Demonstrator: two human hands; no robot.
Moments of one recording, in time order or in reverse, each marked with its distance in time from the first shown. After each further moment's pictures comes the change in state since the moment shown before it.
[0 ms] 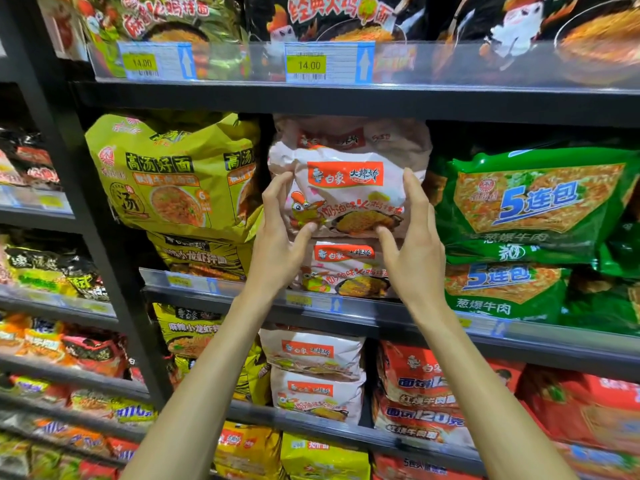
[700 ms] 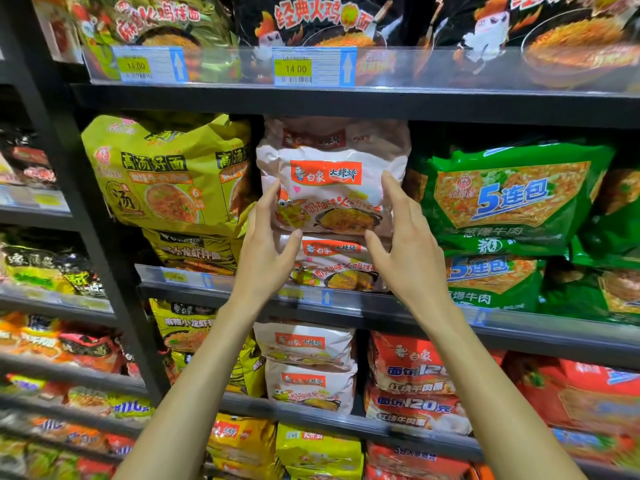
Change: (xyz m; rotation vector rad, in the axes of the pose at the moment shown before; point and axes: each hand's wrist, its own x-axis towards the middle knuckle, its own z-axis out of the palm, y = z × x) left_hand -0.020 0.007 -0.010 0.137 -0.038 -0.049; right_hand -0.007 -0.011 -0.030 -0.194 -0.169 -0.034
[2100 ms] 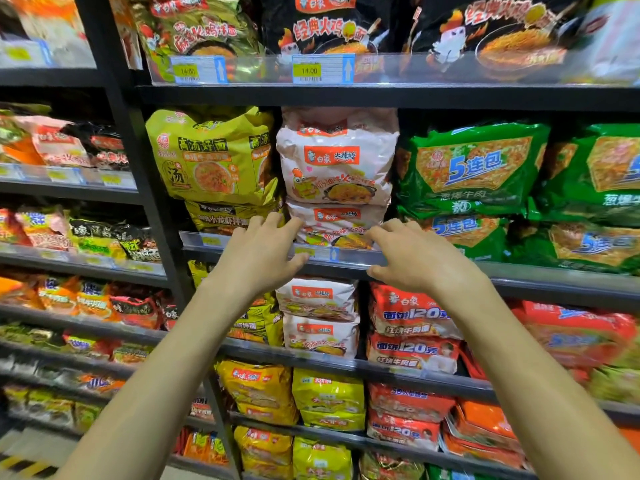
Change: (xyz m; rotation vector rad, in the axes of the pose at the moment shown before) left_hand -0.064 0.097 -0.095 0.853 -0.614 -0.019; right_hand -0.057 -0.075 -0.101 -0.528 -0.763 -0.082
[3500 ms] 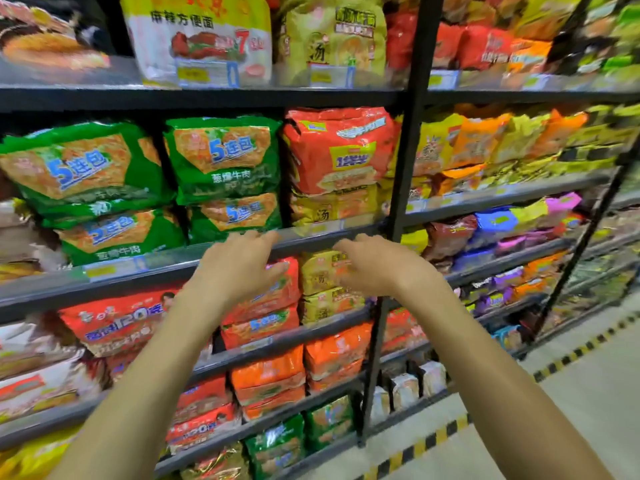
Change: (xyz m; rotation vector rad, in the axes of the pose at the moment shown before) left_hand -0.012 0.457 -0.037 -0.161 -0.118 0.492; right_hand -0.316 0.326 0.013 0.083 -0.192 0.516
